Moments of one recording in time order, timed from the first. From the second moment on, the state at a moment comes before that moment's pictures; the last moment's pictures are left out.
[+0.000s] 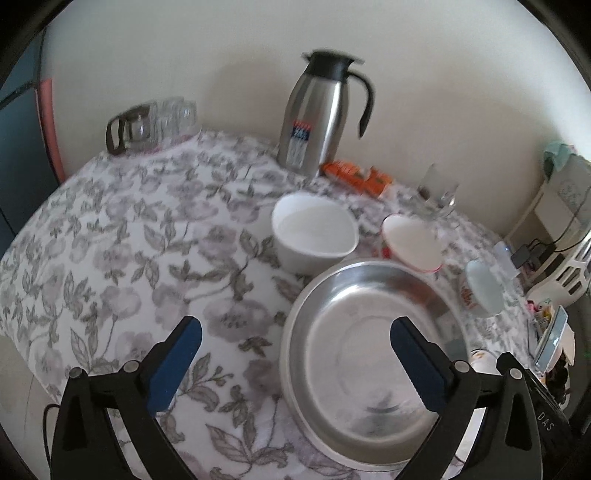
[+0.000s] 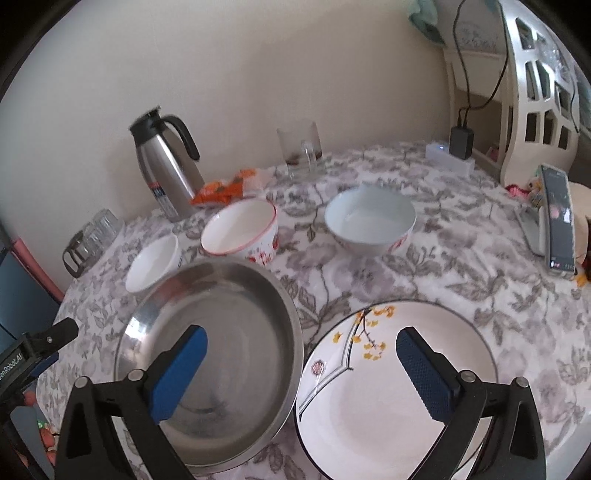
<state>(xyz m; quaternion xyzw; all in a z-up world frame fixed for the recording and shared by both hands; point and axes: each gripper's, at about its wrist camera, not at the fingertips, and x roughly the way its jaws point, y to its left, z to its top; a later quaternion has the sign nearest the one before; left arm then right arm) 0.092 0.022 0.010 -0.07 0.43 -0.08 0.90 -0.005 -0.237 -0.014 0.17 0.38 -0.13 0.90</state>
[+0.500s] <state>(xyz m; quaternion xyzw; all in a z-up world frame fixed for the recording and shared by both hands) 0.053 -0.033 0.061 -0.09 0.41 -0.19 0.89 -0.046 -0.264 0.027 0.15 0.35 -0.12 0.92</state>
